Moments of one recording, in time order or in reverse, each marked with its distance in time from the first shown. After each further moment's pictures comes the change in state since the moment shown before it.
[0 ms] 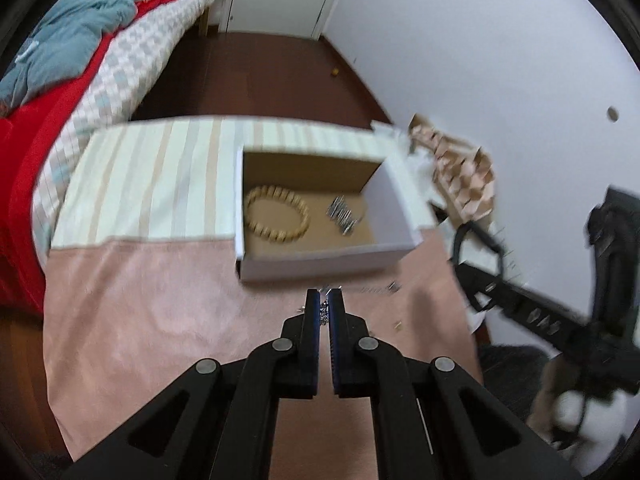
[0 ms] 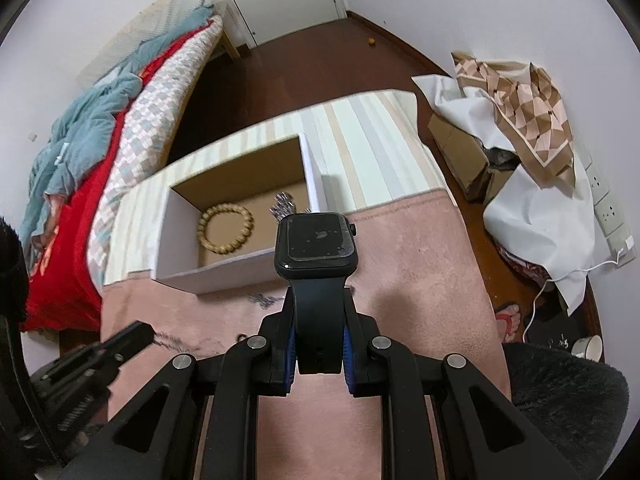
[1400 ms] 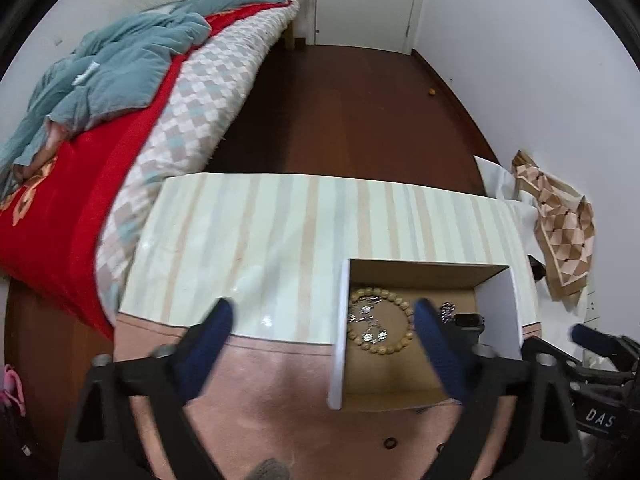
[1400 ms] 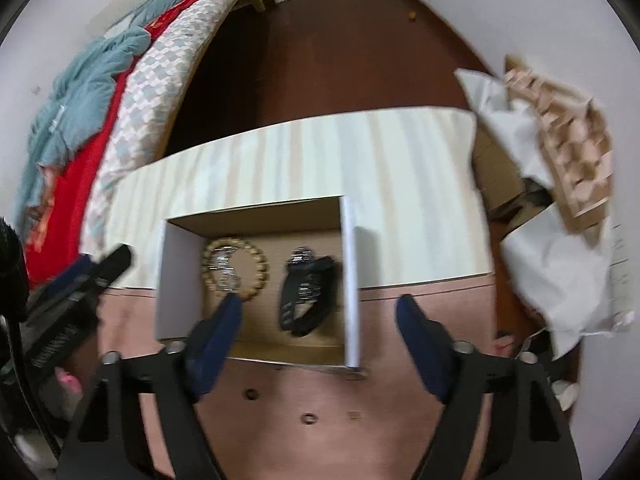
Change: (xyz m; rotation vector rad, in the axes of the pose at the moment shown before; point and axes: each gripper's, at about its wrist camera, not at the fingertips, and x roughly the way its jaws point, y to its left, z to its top) left arm 0.049 0.030 0.082 -0.089 -0.036 0.381; right arm 0.060 0.036 0.100 -0.151 0.175 -0.044
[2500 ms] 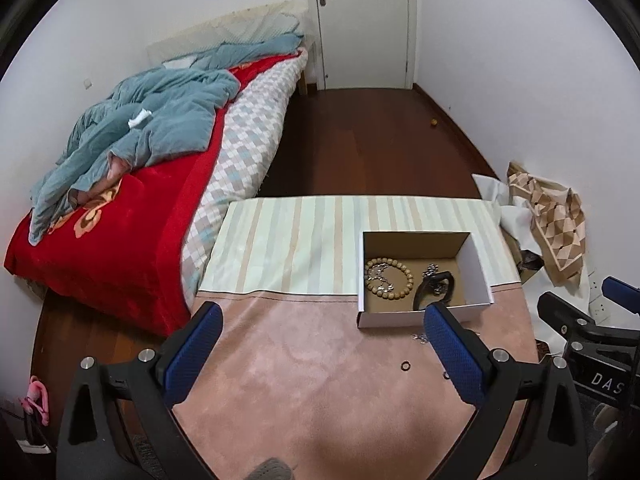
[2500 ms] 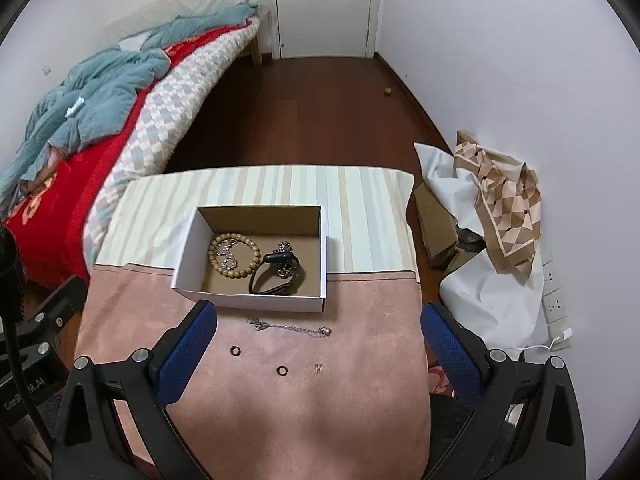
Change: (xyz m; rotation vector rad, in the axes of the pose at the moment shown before) left arm -0.145 0.001 -0.072 0.067 -0.168 0.089; right arm -0.124 0.031 -0.087 -0.087 -0.252 -0.145
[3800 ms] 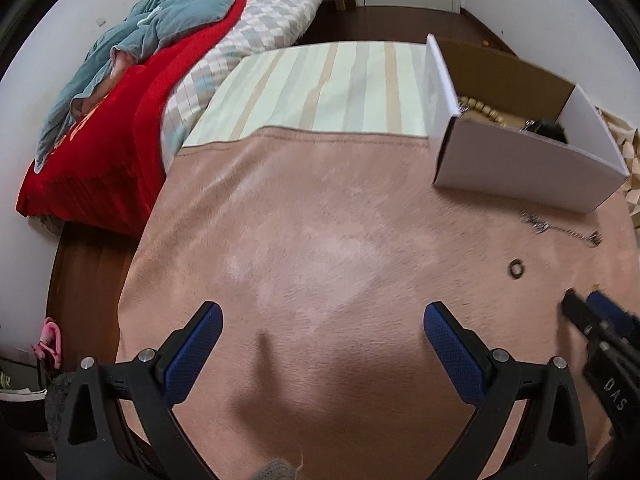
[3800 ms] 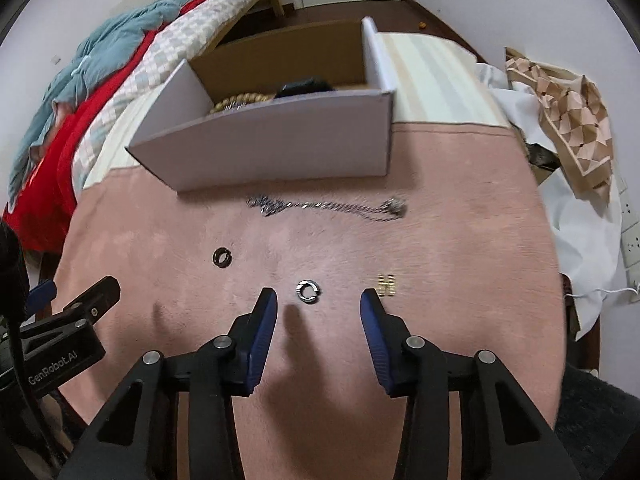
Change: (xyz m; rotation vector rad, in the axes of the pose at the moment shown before) left arm 0.148 0.004 -0.122 -0.050 0.290 0.155; right arm 0.151 0.014 -0.124 0.027 0.170 0.170
